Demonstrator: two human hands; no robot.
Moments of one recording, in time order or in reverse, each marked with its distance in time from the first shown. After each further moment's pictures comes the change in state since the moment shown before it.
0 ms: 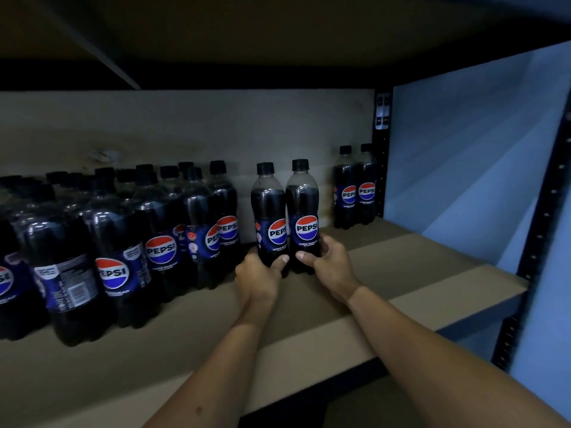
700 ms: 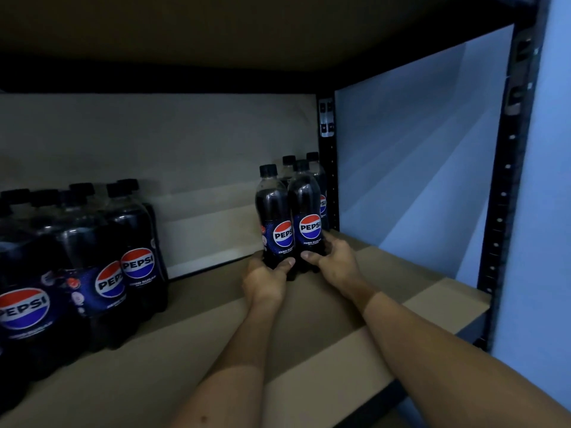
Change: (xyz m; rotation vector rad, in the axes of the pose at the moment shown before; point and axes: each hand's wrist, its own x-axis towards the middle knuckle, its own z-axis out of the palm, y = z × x) left_hand 0.027 0.045 0.142 -0.250 -0.170 0.009; right_hand 0.078 0.027 -0.124 -0.292 0.100 -0.055
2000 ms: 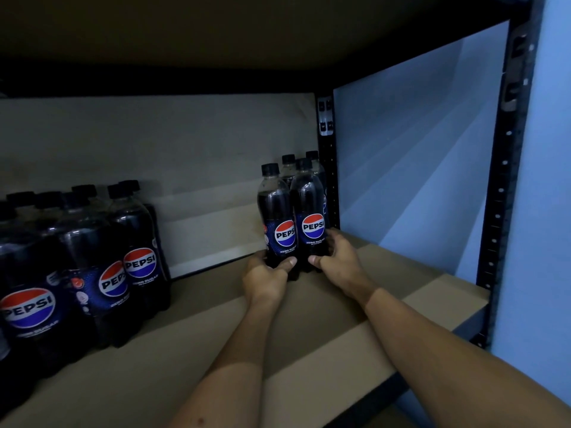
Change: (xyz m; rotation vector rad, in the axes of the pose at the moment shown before) left_hand 0.002 -0.005 -0.002 -0.022 0.004 0.060; right_hand -0.002 0.004 -0.004 -0.042 0.031 0.082
